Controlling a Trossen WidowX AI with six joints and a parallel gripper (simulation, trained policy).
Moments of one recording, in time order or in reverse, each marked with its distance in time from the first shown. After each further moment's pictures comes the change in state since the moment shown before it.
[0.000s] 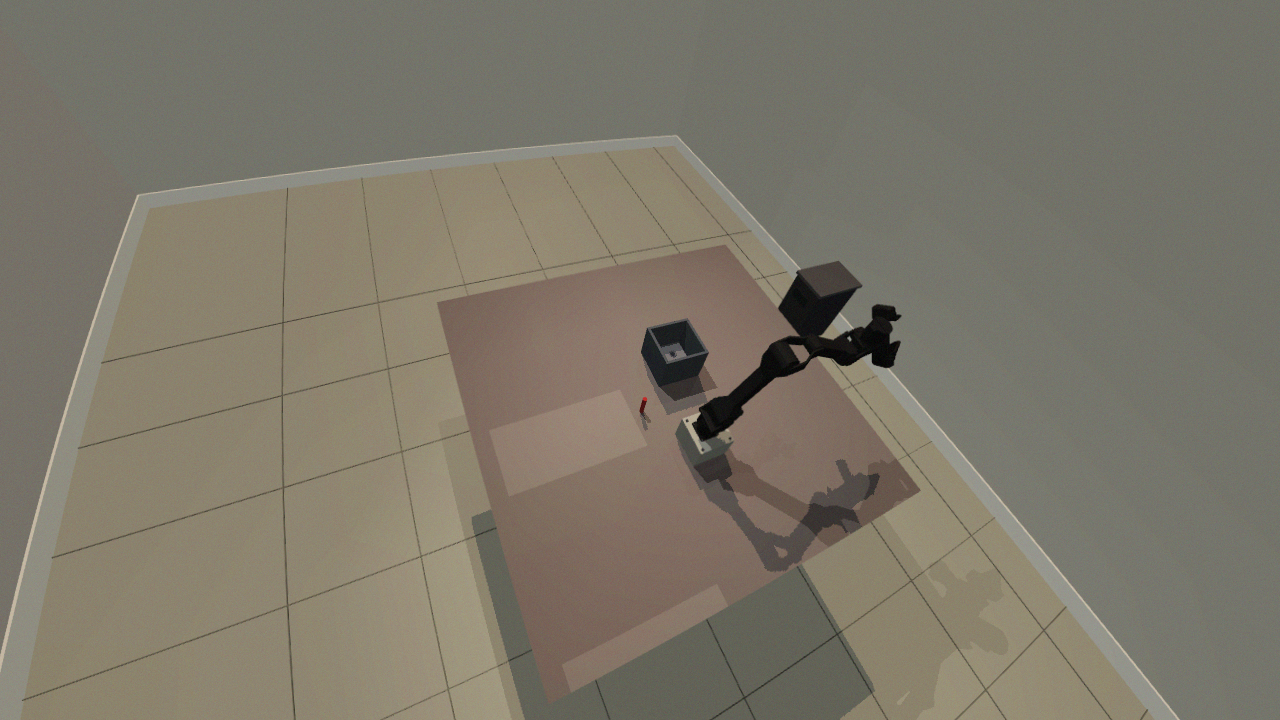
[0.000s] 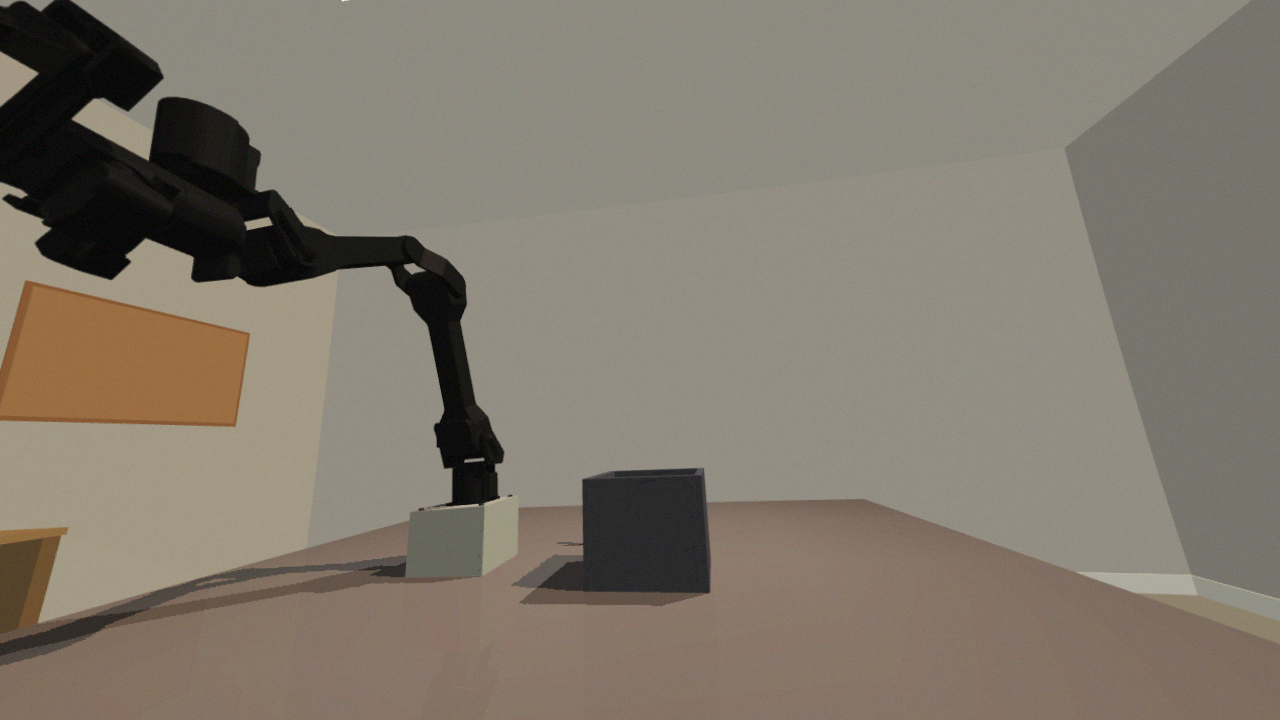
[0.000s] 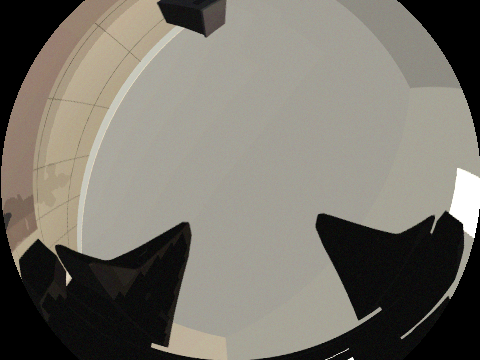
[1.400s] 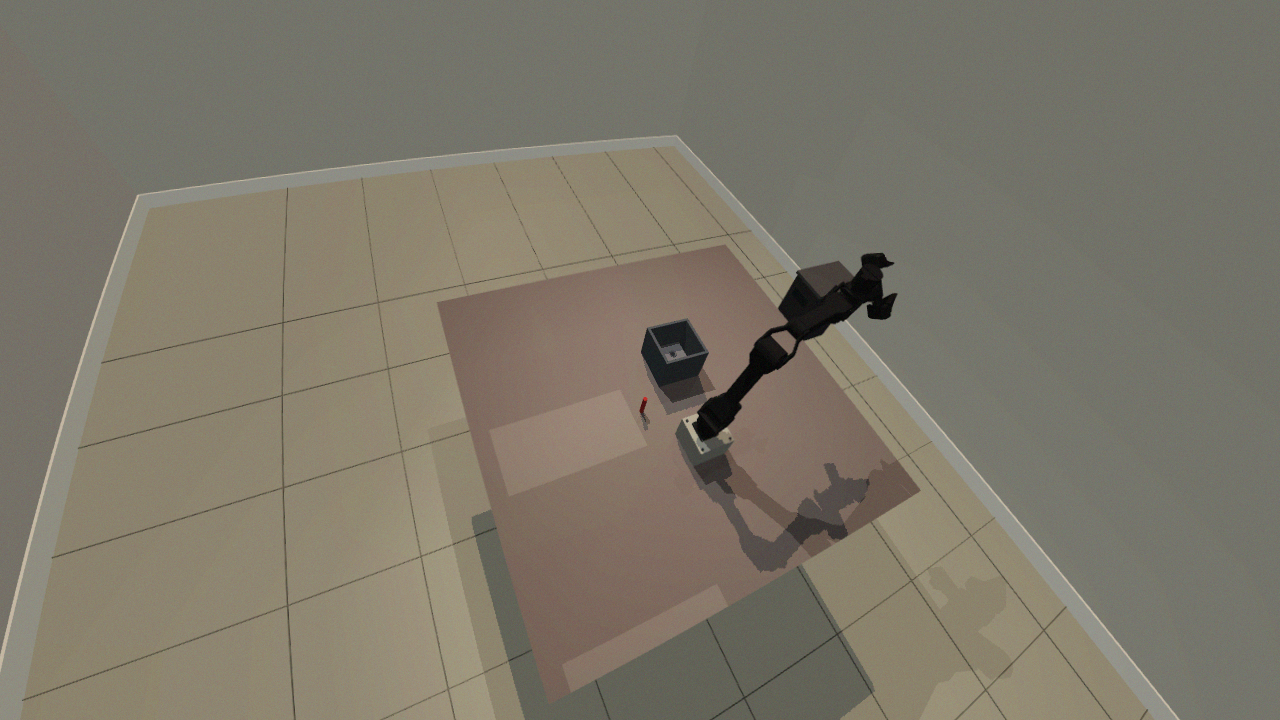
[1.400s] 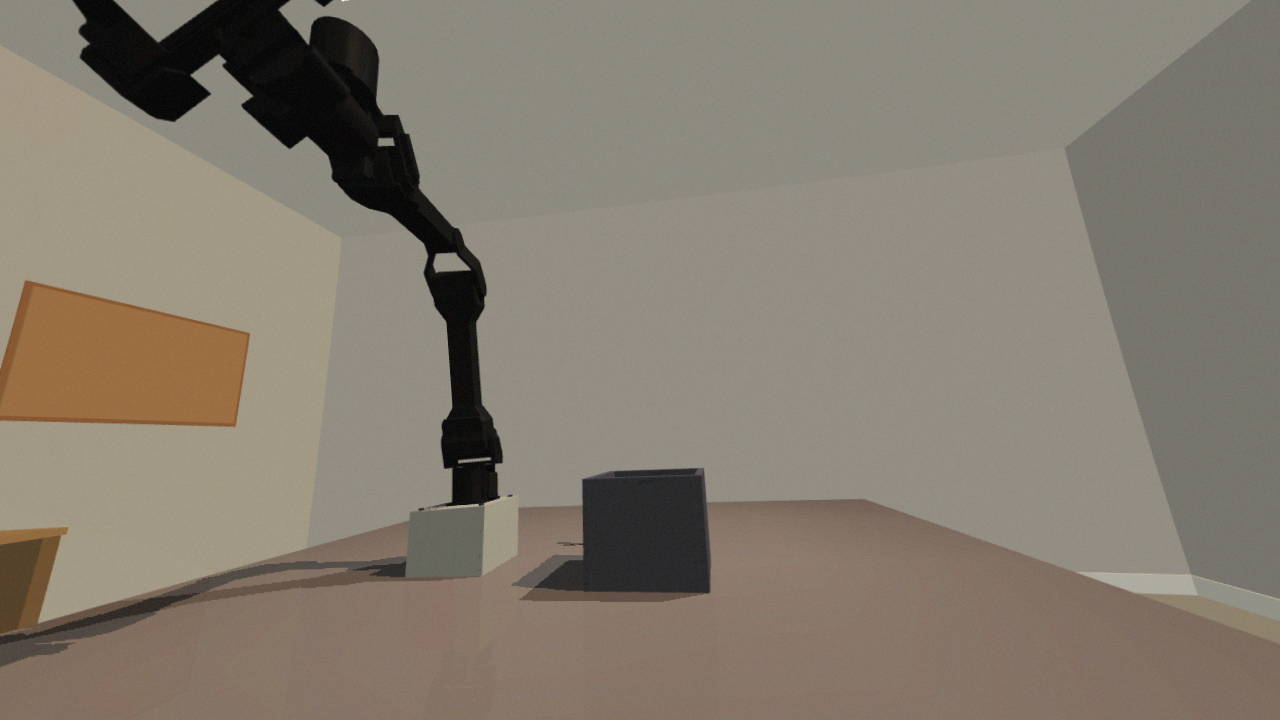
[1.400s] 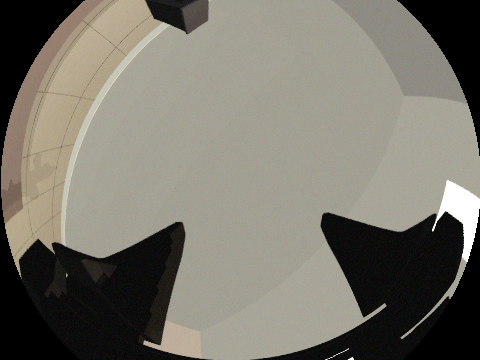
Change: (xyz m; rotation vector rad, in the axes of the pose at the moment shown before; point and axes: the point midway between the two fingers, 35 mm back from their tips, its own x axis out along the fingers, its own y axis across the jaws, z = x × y) arm -0.023 -0.156 0.005 -0.070 0.030 -0.053
